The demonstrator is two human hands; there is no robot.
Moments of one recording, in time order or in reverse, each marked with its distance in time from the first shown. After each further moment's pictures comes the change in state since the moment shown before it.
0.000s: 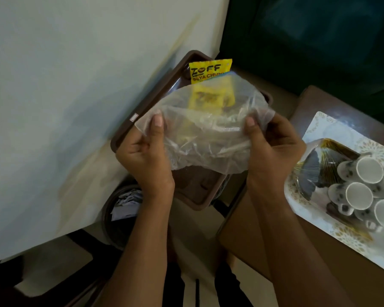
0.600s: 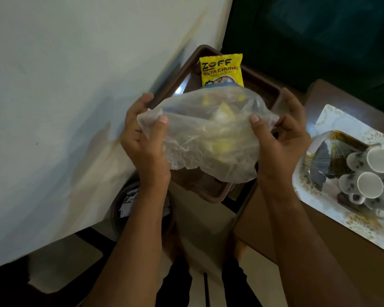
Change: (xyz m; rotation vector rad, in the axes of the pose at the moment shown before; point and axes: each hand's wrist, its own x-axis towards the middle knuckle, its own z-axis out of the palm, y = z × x) left_hand 0.039 -0.004 -0.038 -0.060 -0.245 0.014; right_hand -0.014 0.007 0.012 -0.195 -0.024 -0.192
